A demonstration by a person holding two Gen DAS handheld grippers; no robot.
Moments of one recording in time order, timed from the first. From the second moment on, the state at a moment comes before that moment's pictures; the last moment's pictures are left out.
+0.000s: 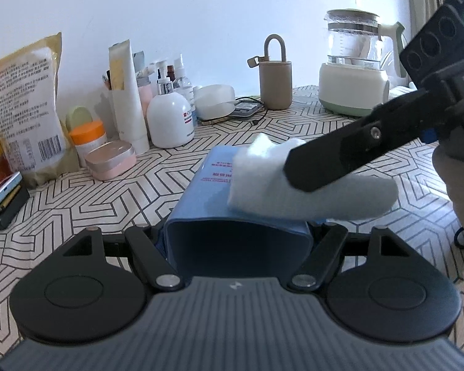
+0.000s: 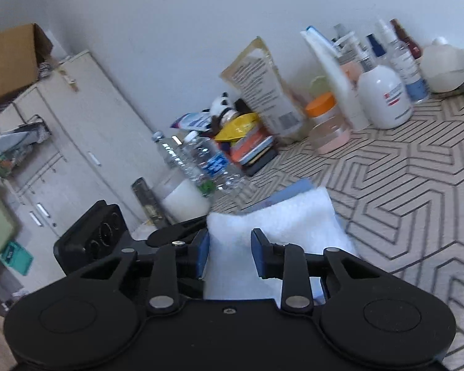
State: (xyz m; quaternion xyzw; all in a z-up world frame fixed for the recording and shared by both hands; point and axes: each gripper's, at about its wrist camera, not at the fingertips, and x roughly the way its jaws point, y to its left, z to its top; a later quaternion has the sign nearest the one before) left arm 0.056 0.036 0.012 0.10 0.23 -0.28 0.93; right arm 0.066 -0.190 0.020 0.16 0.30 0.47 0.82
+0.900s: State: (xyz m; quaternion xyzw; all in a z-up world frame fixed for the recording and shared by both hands) left arm 0.060 0.041 0.012 0.08 0.23 -0.28 0.93; right arm 0.071 -0.197 0.020 0.15 0.30 0.44 0.83
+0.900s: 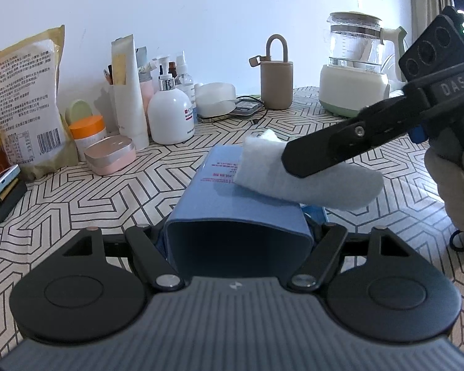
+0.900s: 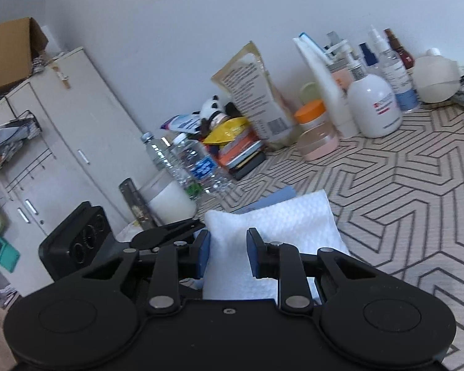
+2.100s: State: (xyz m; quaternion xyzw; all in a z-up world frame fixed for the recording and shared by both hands) left arm 0.064 0.045 0.012 0.07 0.24 -0.28 0.92; right arm 0.074 -0.201 0.016 0.11 0.32 0.42 0.84
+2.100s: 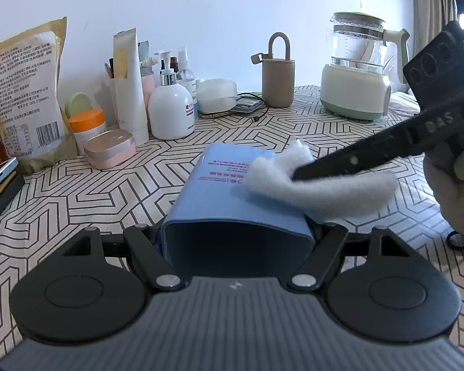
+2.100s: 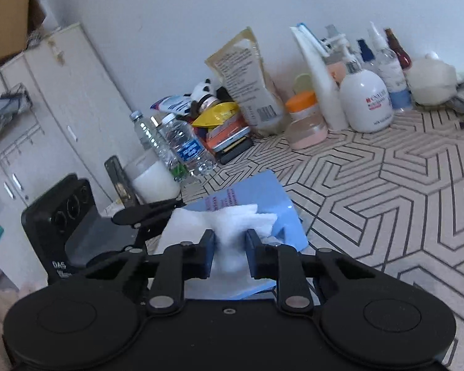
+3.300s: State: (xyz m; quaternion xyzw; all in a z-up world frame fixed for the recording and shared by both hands) left arm 0.068 0.051 0.011 0.07 0.25 -0.27 0.93; right arm 0.066 -0.194 0.019 0.09 0.31 0.40 0.86
